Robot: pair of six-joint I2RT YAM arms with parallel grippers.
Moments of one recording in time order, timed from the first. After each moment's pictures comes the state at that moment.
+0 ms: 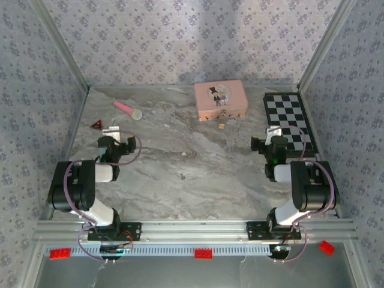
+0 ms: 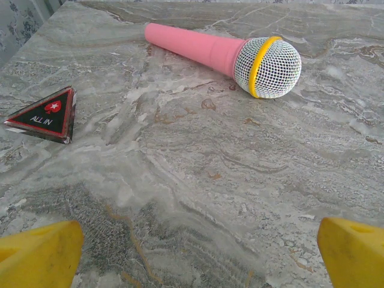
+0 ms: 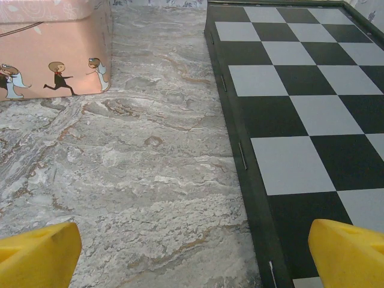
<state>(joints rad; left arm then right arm) 0.02 1.54 0.40 0.72 -0.04 -0.03 -0.01 1.53 0.38 0.73 0.10 -0.03</state>
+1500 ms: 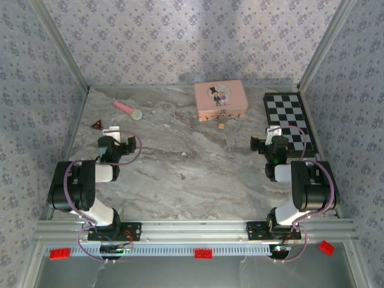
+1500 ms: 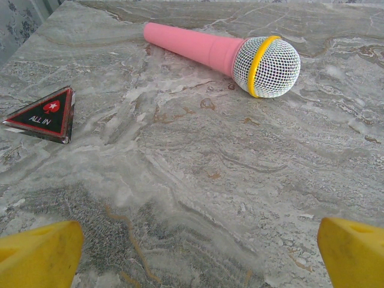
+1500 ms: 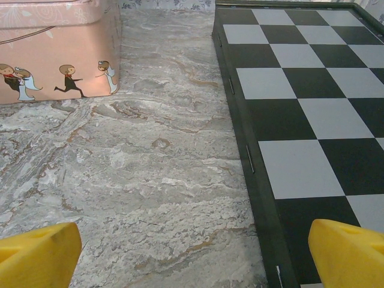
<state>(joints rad) 0.02 1.54 0.40 0.72 -0.04 -0.03 -0.02 1.53 0.38 0.73 0.06 -0.03</state>
